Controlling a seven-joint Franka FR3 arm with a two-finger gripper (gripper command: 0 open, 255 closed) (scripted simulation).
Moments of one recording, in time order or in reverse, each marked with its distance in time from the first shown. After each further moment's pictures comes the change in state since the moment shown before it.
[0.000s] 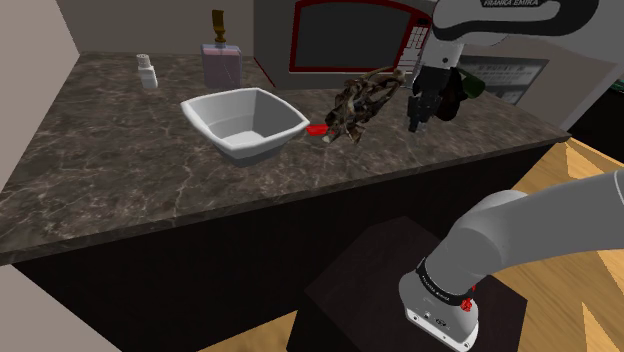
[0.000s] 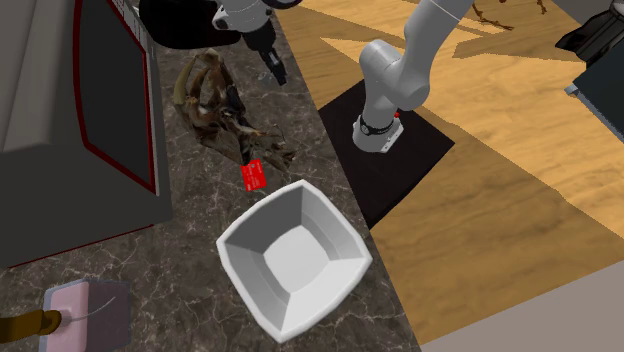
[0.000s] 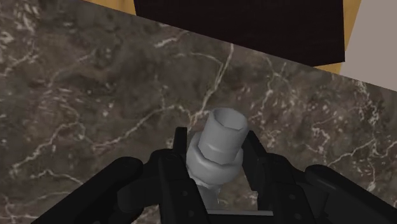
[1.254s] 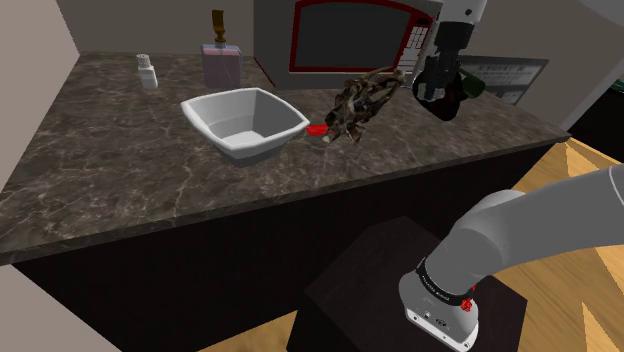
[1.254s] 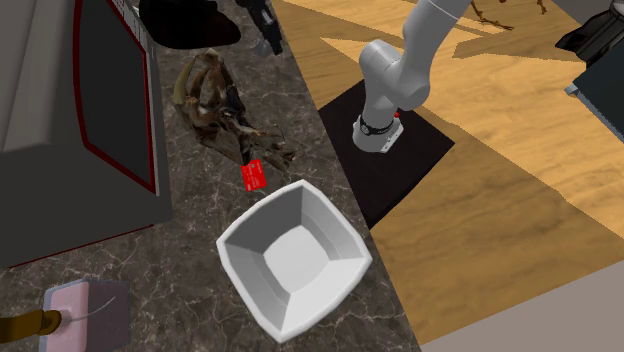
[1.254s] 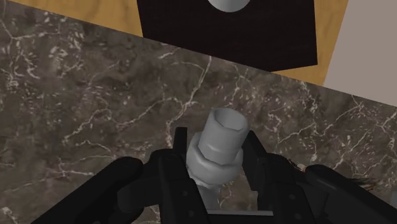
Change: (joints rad) arm 0.014 0.040 0.022 0.288 0.024 -0.249 -0.001
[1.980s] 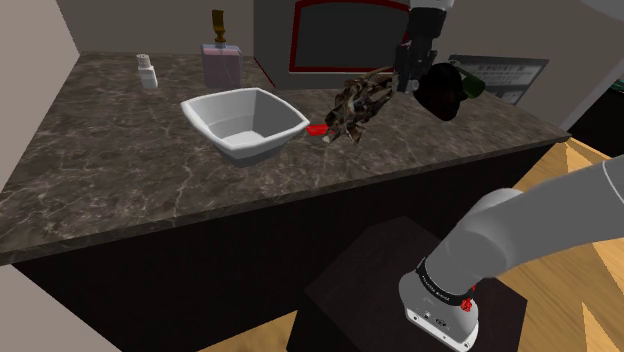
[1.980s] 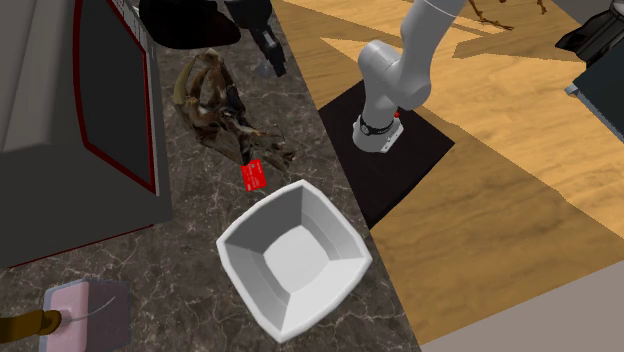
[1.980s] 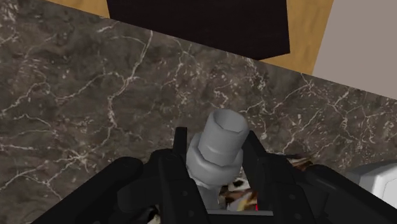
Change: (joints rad) arm 0.056 0.050 0.119 0.063 0.100 -0.015 0.164
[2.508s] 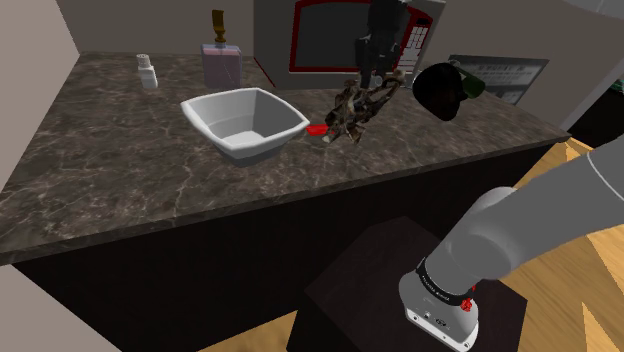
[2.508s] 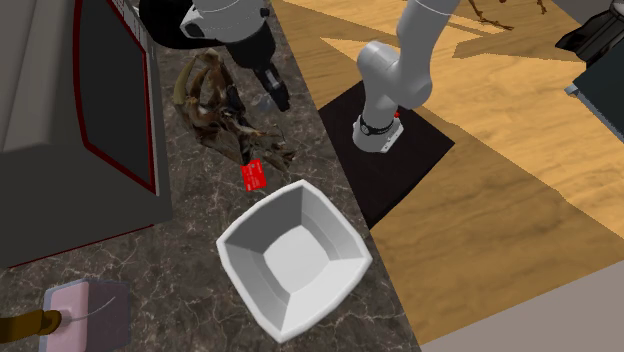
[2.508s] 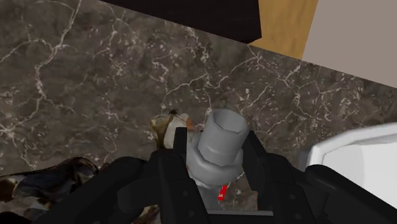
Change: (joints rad) arm 0.063 0.106 0.116 0.085 0.094 0.031 0.173
